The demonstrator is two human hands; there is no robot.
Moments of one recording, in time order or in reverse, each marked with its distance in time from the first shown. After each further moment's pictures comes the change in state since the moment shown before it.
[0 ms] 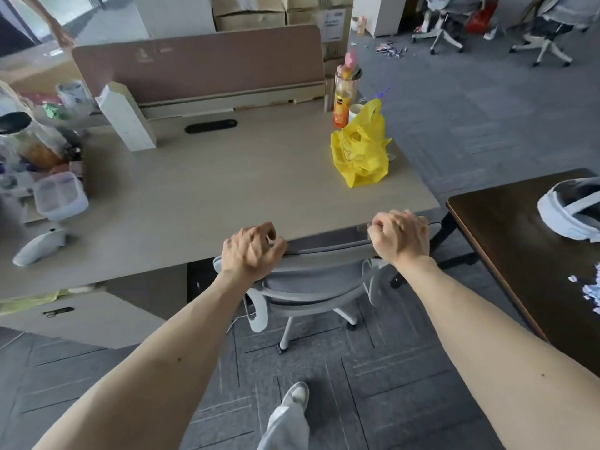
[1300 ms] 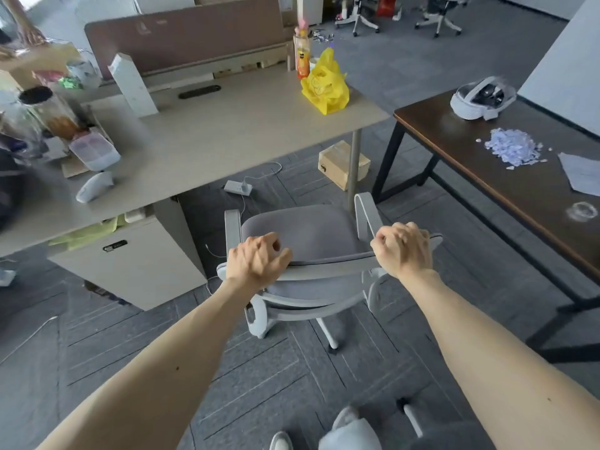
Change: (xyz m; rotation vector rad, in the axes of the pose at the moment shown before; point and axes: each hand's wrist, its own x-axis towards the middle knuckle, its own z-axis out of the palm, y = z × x) left_hand -0.385 -0.150 -0.080 0.055 -0.158 0.249; right_hand -0.468 -0.157 -0.036 -0.044 -0.003 0.273
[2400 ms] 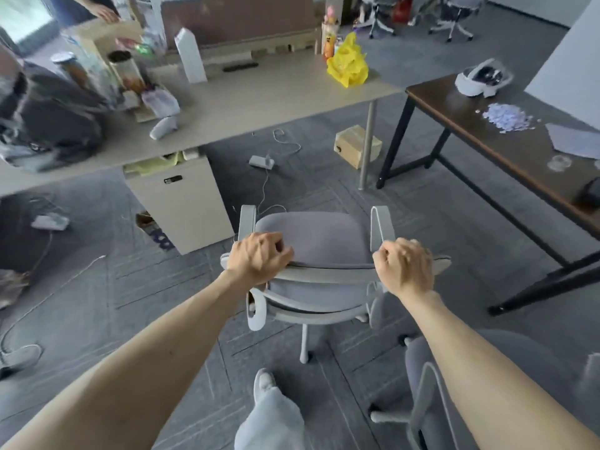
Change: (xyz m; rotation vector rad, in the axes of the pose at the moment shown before) left_hand -0.318 -0.076 -0.015 0.012 0.000 0.045; right_hand -0.349 -0.071 -0.017 0.048 0.097 -0.031
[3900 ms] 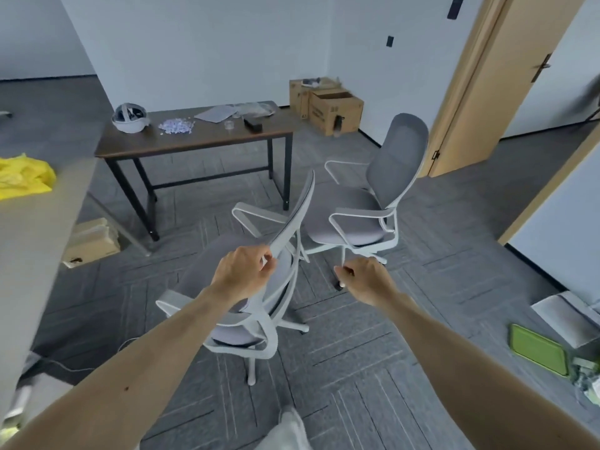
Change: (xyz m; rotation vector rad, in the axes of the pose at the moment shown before) left_hand 0.123 -0.225 -0.155 -0.129 -0.445 1.468; right_hand -0.124 -0.510 -0.005 0.157 0.225 1.259
